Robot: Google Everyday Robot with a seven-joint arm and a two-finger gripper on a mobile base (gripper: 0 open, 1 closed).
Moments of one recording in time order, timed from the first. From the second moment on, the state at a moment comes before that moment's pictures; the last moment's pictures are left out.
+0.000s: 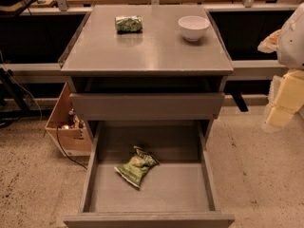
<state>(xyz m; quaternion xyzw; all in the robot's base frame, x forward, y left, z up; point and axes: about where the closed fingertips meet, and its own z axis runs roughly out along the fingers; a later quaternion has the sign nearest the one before) 0.438 -0.217 0.976 -0.60 0.78 -0.03 0.16</state>
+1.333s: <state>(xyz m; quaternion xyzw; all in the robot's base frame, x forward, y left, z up) 0.489 -0.183 0.816 -0.60 0.77 0.08 0.18</state>
